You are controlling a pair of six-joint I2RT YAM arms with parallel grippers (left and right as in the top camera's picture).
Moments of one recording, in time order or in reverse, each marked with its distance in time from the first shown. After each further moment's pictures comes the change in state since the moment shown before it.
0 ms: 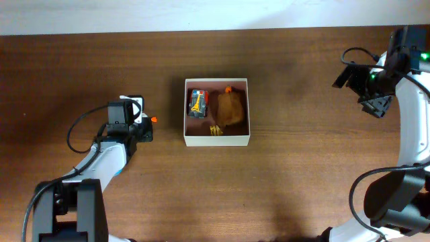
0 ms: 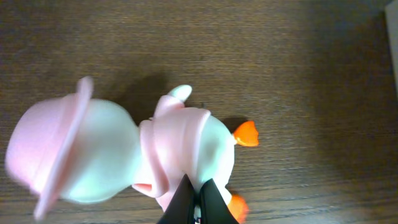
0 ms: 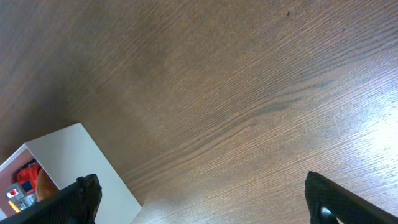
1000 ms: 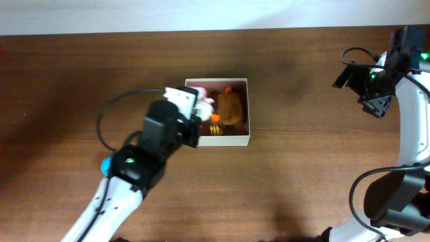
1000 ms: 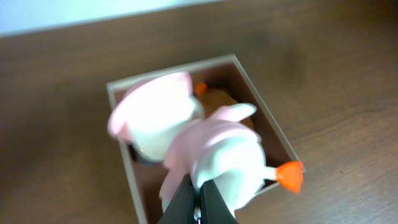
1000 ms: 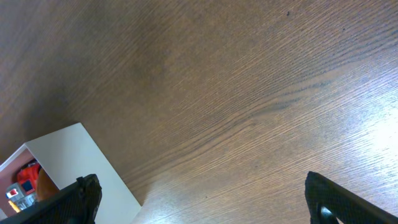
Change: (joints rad) left arm -0.500 -0.434 0.158 -0.268 -0.035 -0.155; right arm 0.000 0.000 0.000 0.000 0.000 0.000
